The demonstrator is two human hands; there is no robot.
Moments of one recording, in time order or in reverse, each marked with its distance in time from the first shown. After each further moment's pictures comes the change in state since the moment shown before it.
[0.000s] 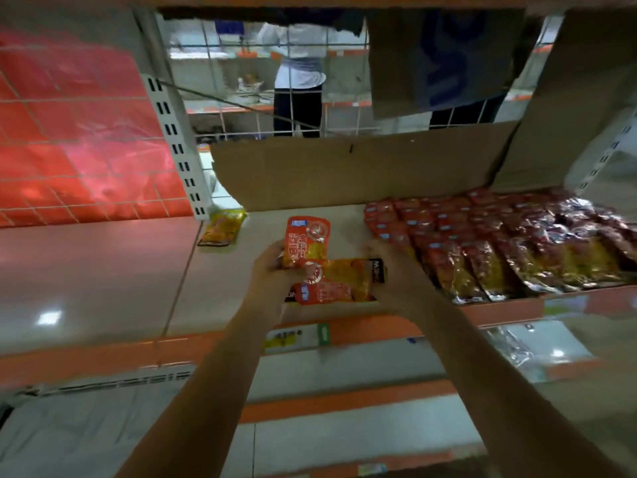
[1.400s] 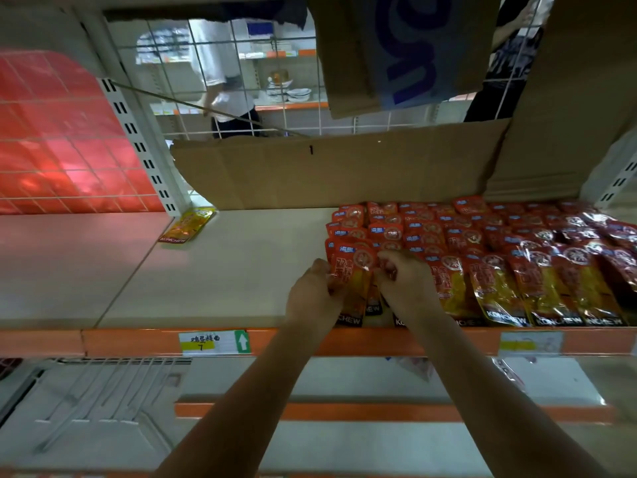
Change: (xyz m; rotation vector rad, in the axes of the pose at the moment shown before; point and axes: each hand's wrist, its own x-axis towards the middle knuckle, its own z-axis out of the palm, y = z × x) left_hand 0.002 -0.047 0.157 0.965 0.112 0.076; right_hand 0.024 0.121 -0.054 -0.044 0.138 -0.028
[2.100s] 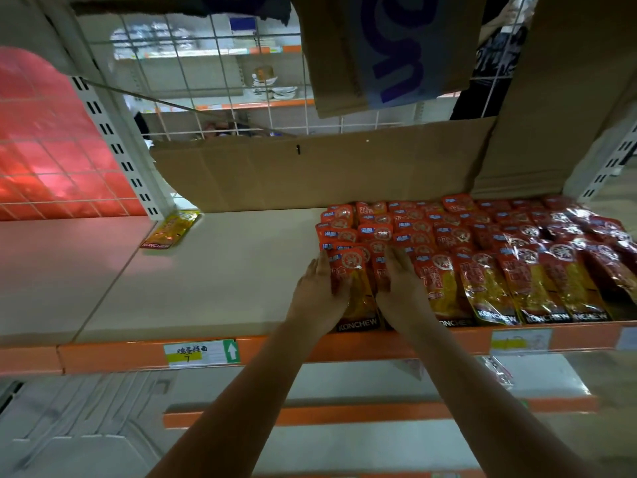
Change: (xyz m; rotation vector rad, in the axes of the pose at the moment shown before) left_hand 0.019 -0.002 0.018 0.007 -0.137 0.108; right_hand -0.005 0.006 0.003 0.020 -0.174 0.214
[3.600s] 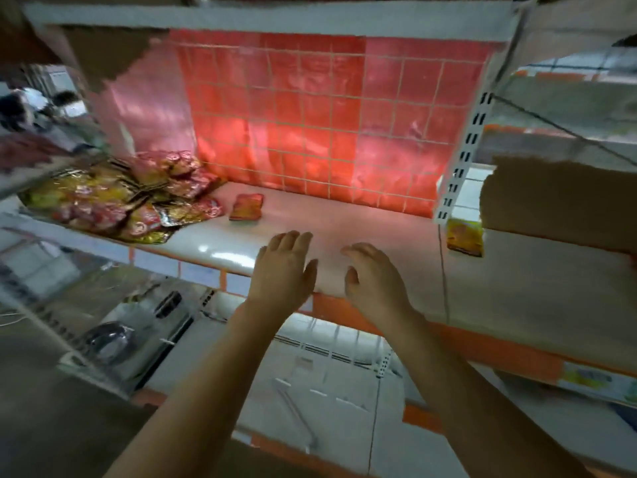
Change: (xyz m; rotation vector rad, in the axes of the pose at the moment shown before) left_hand -0.157 -0.365 -0.409 0.510 0.484 0.078; right_hand -0.069 -0.426 0.342 -0.207 -0.023 -0.596
